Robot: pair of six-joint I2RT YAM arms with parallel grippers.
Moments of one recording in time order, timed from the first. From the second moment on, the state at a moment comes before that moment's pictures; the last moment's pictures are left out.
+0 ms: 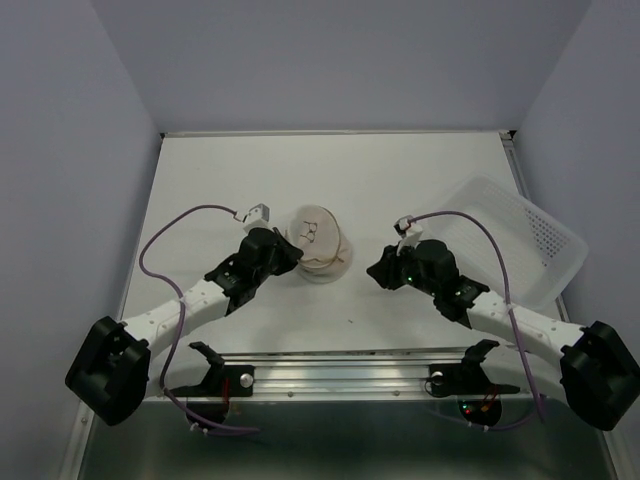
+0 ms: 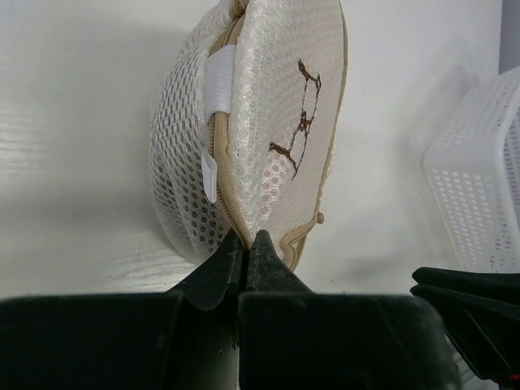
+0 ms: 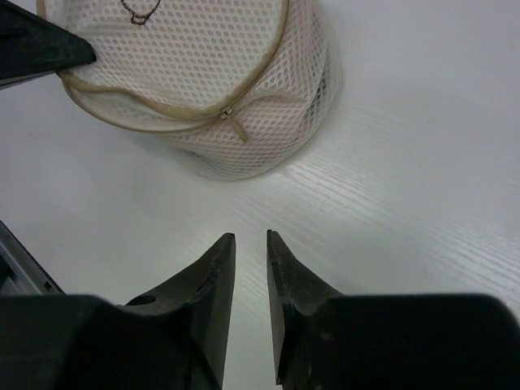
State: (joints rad) left arm -0.64 1.13 0.53 0.05 -0.17 -0.91; right arm 0.66 1.04 0.43 0.21 -0.11 0.39
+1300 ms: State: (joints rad) left arm -0.64 0.97 0.44 0.04 -0.08 -0.89; right arm 0.76 1.56 0.62 0.44 -0.19 0.24
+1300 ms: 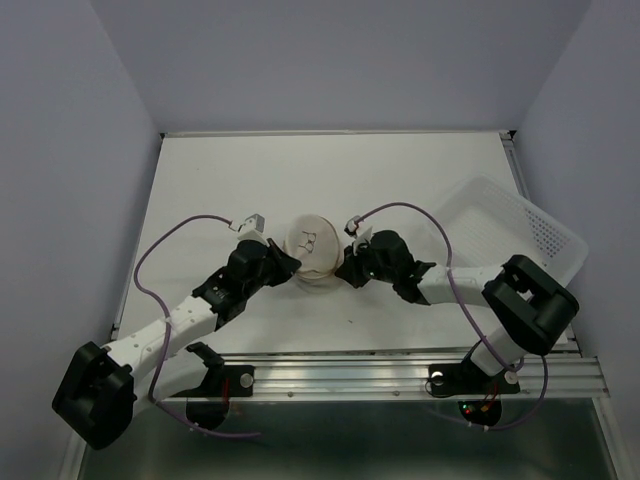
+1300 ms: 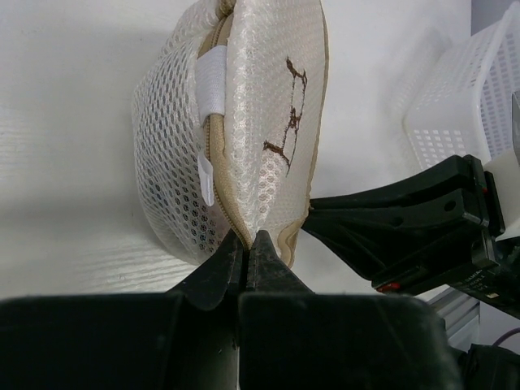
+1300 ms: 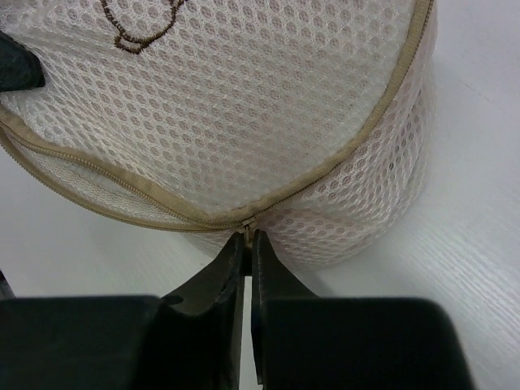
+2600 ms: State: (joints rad) left arm -0.56 1.18 0.61 0.13 -0.03 -0.88; right arm 0.78 1.21 0.50 0.30 -0.03 0.45
